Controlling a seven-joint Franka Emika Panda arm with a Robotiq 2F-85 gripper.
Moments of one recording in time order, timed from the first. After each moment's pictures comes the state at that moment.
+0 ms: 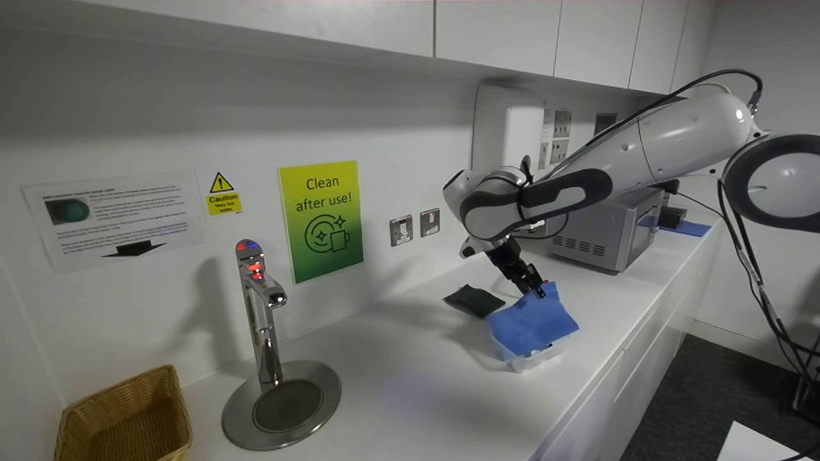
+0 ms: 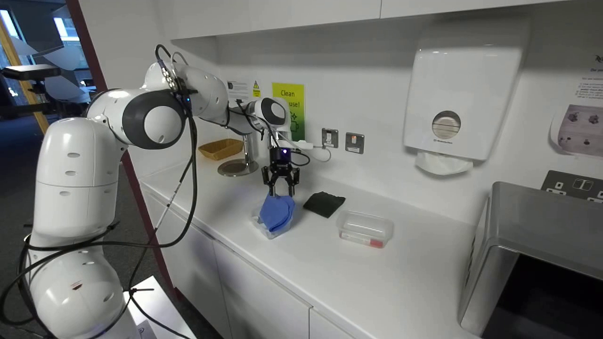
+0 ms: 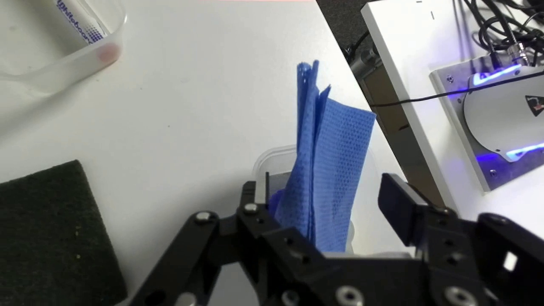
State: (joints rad) arm 0.09 0.36 0.08 -1.60 -0.39 1.46 -1.05
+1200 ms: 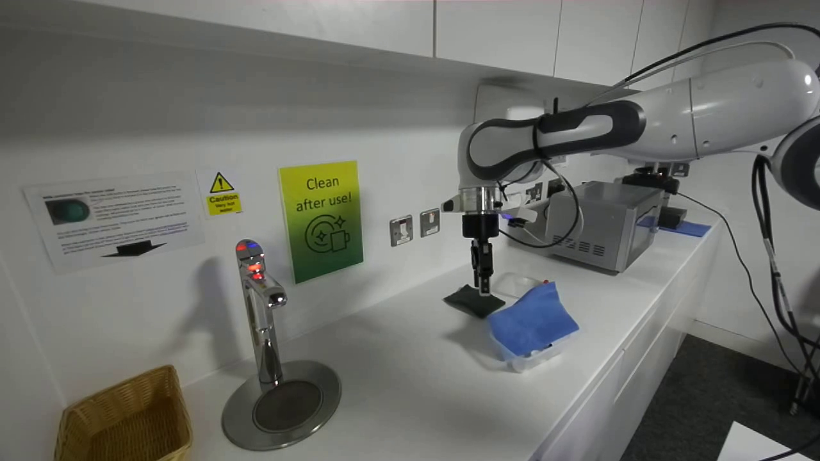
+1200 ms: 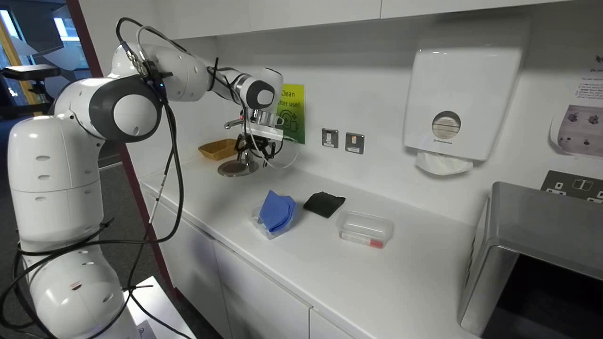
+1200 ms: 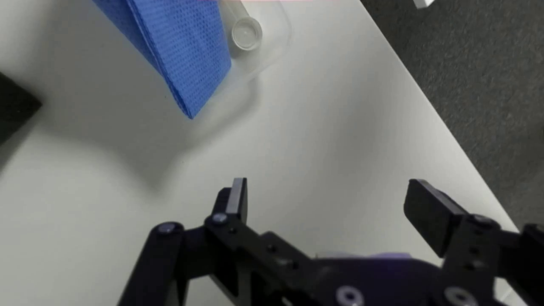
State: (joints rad) arm 0.08 0.21 0.11 -1.62 0.20 1.64 -0.68
